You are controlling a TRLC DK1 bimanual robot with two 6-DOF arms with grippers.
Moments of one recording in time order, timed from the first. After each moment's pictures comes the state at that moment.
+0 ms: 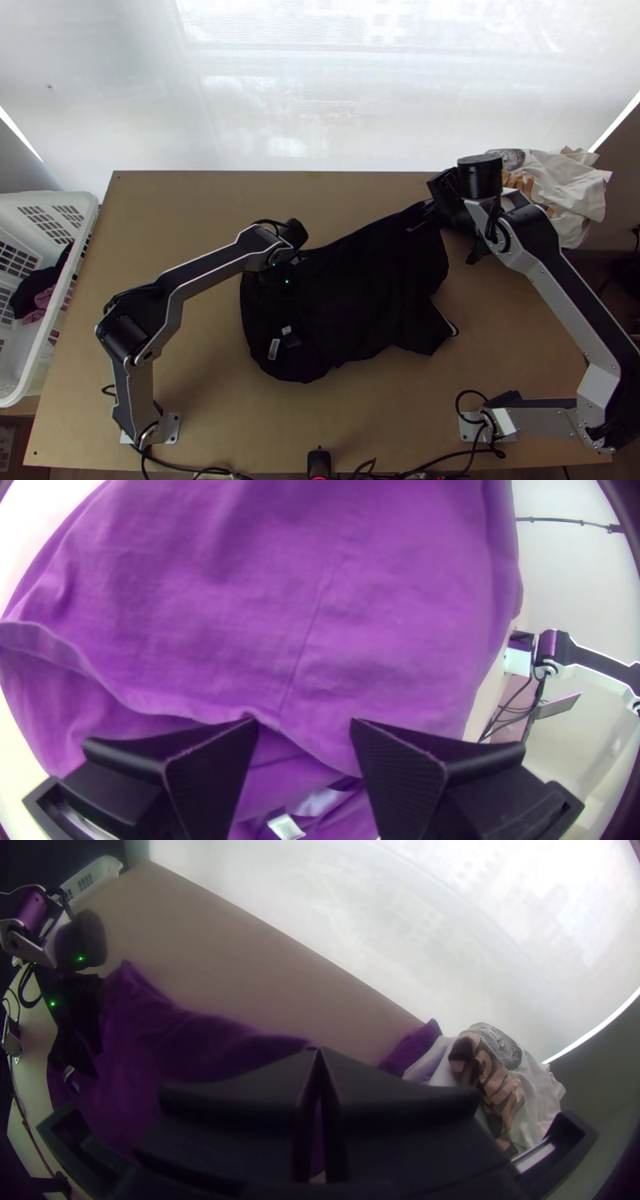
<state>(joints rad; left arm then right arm) -0.65 1.98 1.51 -0.98 0.43 -0.08 0.38 1.45 1.44 -0.70 0.09 -0.28</state>
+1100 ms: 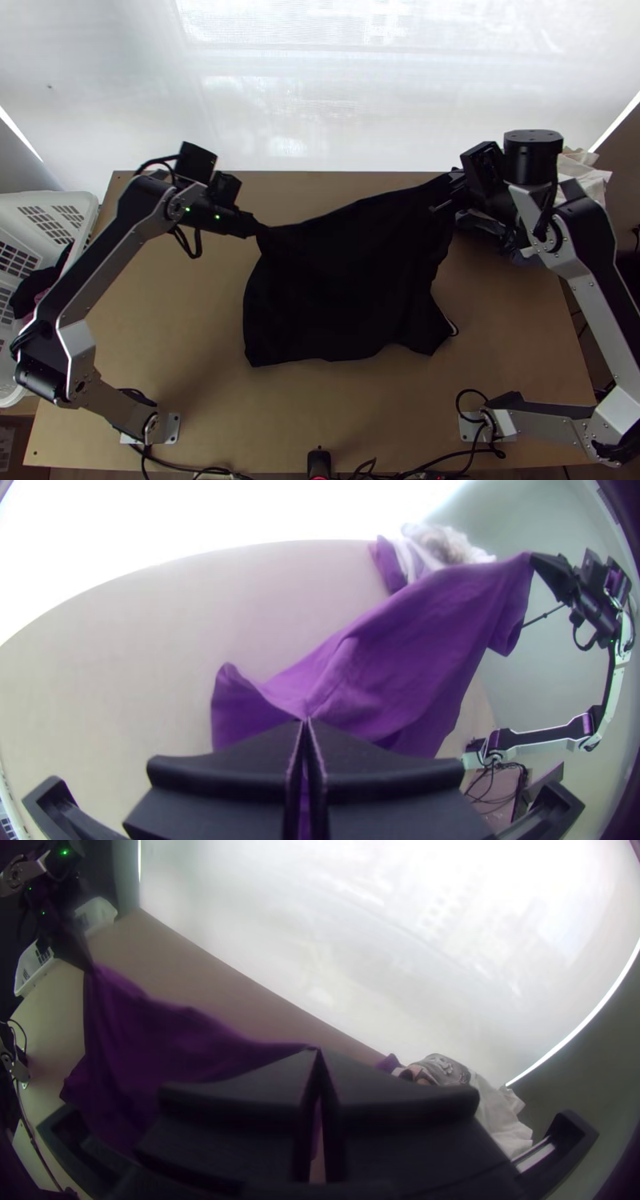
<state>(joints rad) -0.34 1.65 1.67 -0.97 0.43 -0.07 0.36 1.38 1.66 -0.81 0.09 -0.28</state>
